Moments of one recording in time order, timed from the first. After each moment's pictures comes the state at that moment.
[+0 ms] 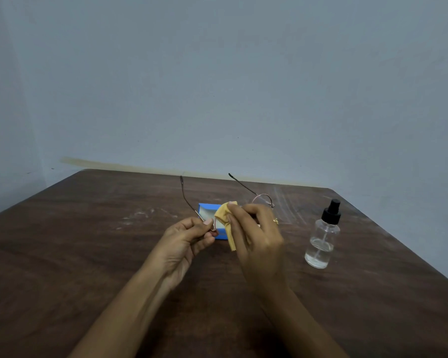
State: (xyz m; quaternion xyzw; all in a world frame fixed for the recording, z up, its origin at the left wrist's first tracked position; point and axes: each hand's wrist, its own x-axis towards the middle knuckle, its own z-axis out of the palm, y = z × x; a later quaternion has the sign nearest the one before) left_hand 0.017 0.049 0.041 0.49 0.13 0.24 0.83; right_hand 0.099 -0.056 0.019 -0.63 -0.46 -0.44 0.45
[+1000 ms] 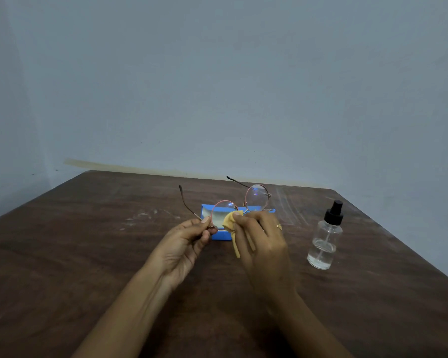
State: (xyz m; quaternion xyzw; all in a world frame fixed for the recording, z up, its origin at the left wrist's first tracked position) left_hand 0.020 0.057 0.038 0.42 0.13 0.22 0.87; right_hand 0.100 -0.062 0.011 -0.66 -0.45 -0.42 0.42
